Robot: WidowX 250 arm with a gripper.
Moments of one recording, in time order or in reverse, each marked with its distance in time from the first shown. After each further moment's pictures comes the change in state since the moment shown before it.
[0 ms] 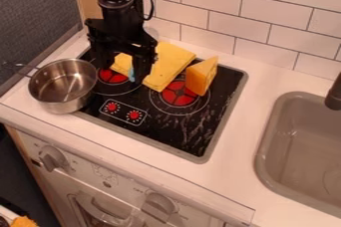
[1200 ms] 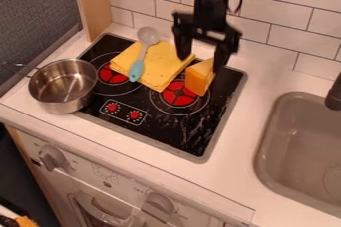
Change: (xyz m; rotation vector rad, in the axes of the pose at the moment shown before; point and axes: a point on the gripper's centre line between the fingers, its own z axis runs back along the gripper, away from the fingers) arm 0.079 -0.087 -0.034 -0.036 0.088 -0.069
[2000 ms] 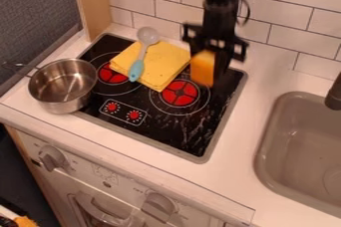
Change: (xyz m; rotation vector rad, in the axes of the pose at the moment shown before) arm 0.008 0.003 0.011 -0.028 -0.020 -0.045
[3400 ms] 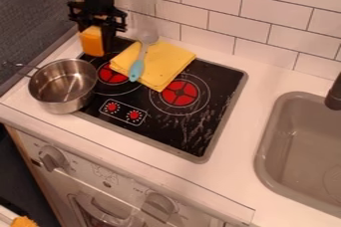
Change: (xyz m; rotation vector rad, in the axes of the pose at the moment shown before) arm -0.041 0.188 -0.018 0.072 0.077 0.277
